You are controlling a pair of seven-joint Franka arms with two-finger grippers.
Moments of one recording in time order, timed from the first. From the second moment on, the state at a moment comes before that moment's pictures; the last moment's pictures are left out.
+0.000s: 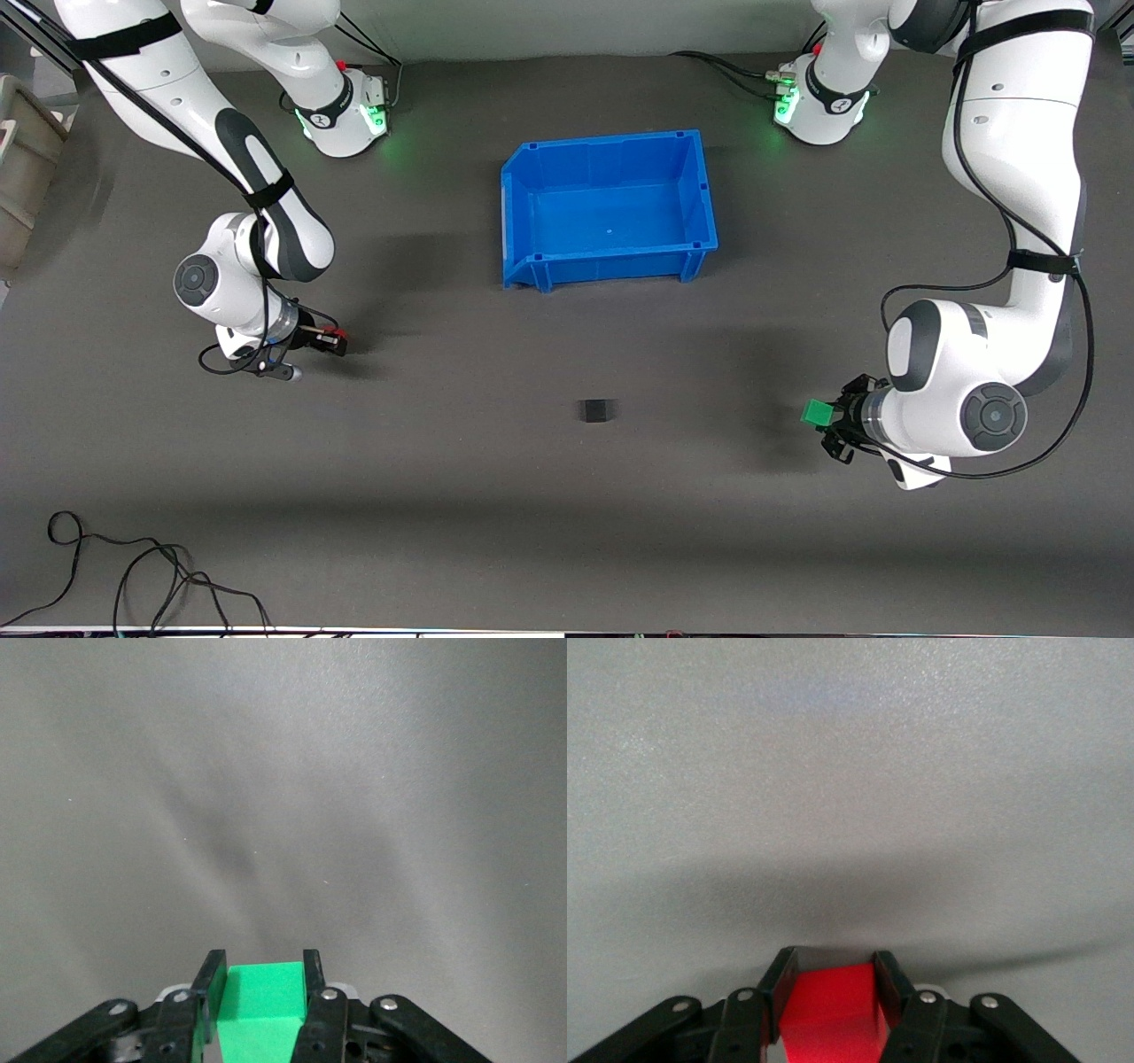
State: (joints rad) left arm -0.04 0.71 -0.11 -1.40 -0.04 1.97 -1.24; right arm 0.12 0.39 -0.06 -2.31 0.22 2.67 0.12
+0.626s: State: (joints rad) left arm -0.09 0.74 -0.12 -1.36 -0.06 2.06 -1.55; right arm 0.13 0.31 -0.06 -2.14 0.23 2.31 0.45
